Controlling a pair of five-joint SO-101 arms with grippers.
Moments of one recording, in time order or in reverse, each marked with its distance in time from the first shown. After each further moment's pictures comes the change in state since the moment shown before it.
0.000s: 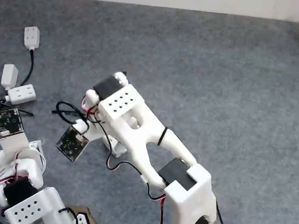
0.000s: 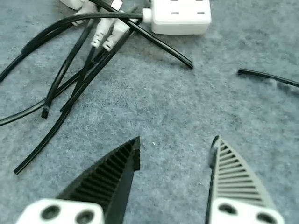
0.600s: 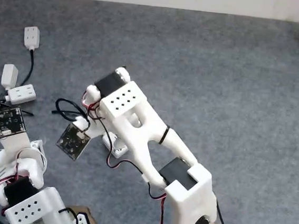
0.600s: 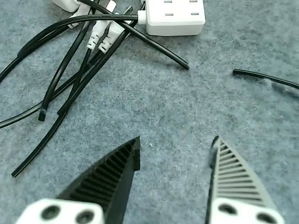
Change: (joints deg) left arm 0.9 0.0 0.0 0.0 0.0; right arm 1.4 0.0 -1.7 -0.2 2.5
